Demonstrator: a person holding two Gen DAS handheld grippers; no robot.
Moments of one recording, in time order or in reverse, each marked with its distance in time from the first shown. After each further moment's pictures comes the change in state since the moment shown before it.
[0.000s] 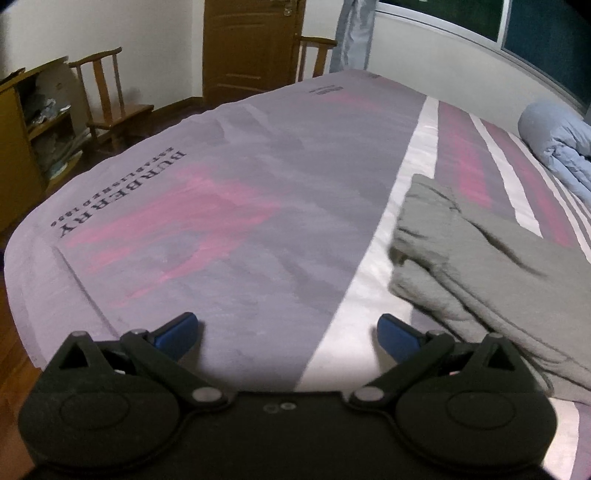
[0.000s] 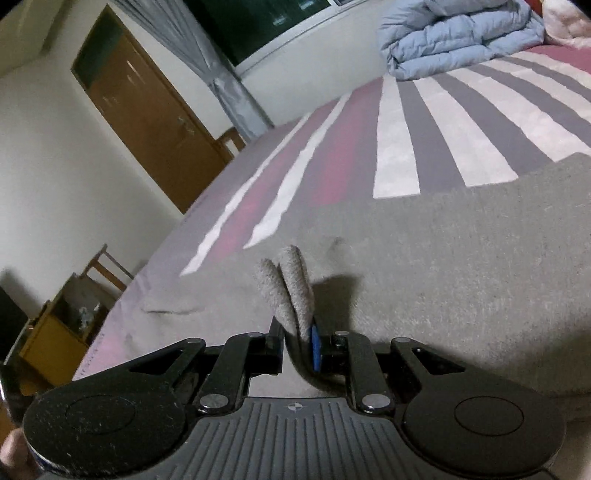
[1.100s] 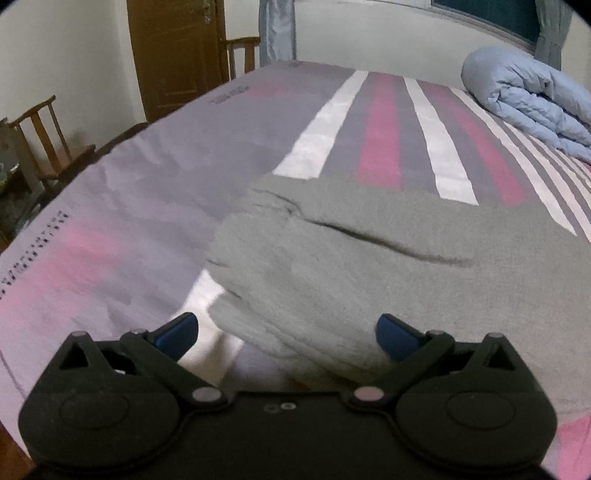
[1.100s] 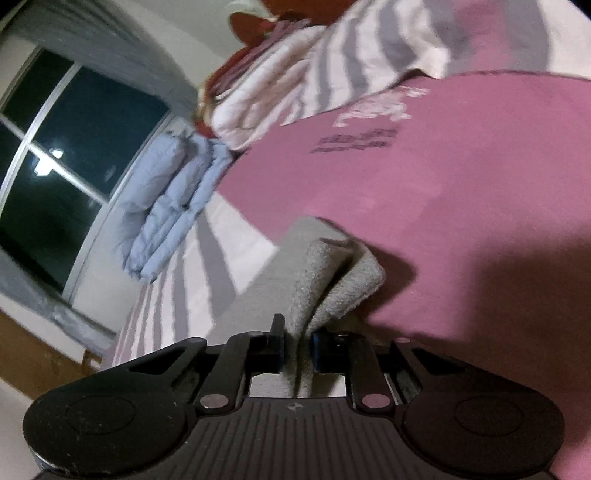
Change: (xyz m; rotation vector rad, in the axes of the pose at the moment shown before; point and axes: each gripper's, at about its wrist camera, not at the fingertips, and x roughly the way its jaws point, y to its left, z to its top) left arm 0.006 -0.135 0.013 0.211 0.002 -0.037; right arm -0.299 -0.306 0.033 0.584 -0.448 -0.366
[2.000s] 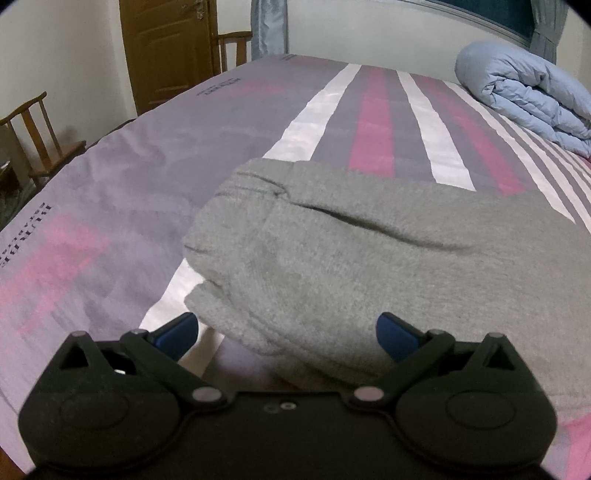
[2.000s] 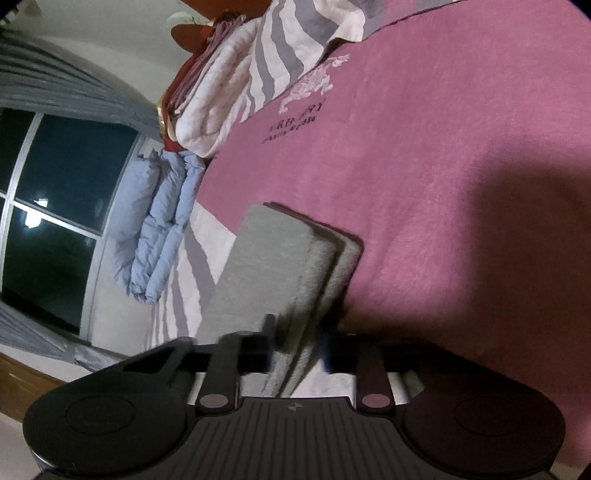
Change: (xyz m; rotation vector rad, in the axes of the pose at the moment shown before) left arm 0.021 -0.008 -0.009 0.013 0.018 -0.028; right arm -0.016 -0.055 -0.002 0.248 0.038 0.014
